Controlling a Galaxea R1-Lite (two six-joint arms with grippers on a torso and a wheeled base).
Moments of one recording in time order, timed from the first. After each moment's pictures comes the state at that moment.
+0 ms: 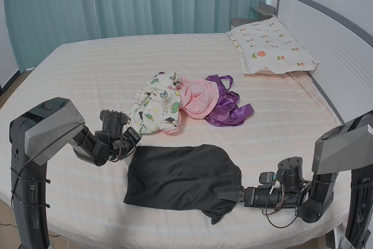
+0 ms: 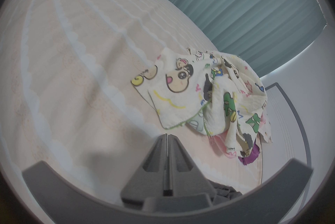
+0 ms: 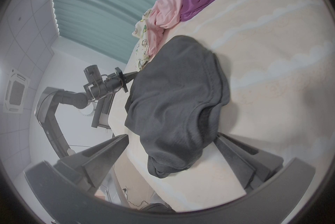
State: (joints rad) left arm -0.23 2.38 -1.15 -0.61 0.04 -0.95; right arm 0.49 2.28 -0.32 -1.39 0.44 0.71
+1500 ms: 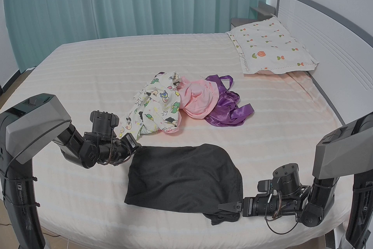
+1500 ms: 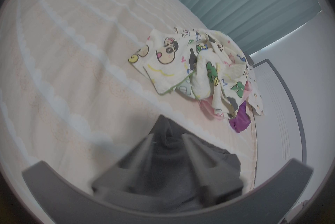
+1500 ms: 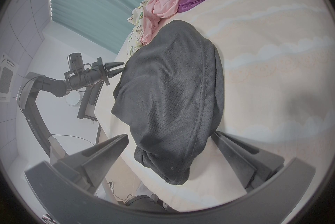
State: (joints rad) left arm -0.22 2.25 -1.00 -0.57 -0.16 -0.82; right arm 0.55 2.25 -0.30 -1.28 0.33 0.62
